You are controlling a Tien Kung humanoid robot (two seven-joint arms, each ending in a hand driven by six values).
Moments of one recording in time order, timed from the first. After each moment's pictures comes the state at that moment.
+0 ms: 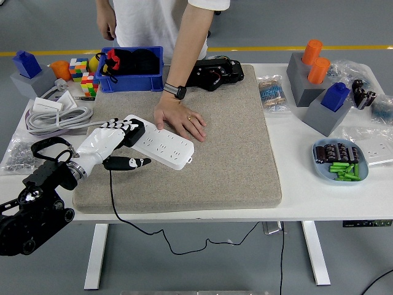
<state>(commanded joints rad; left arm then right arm) -0.48 0.39 -0.68 -1.04 1.87 0.34 -0.06 -0.09 -0.24 1.28 0.37 -0.89 -0.06 -0.17</state>
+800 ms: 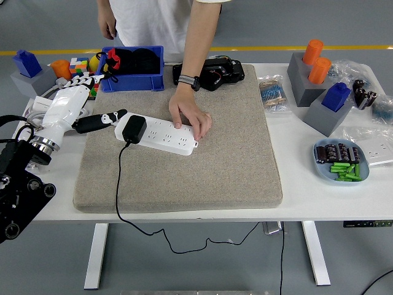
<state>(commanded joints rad) -0.38 0.39 -1.08 -1.12 1.89 0.40 -0.10 -0.09 -0.24 1.27 0.37 -0.89 -0.06 -0.17</state>
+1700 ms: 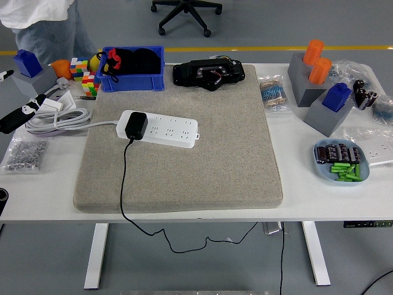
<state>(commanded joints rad) -0.19 0.29 -1.56 -1.16 1.97 0.37 -0.08 -0.07 -0.25 1.25 0.37 -0.89 -0.06 -0.17</state>
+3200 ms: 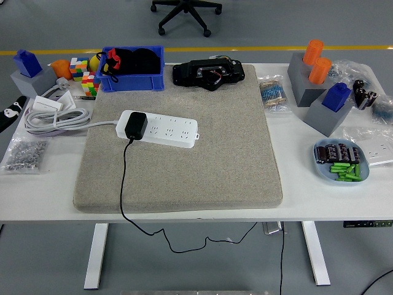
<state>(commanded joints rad) -0.14 0.26 -1.67 -1.18 1.99 0.36 -0.09 -0.09 -0.29 1.20 0.38 -0.90 -0.06 -0.17</state>
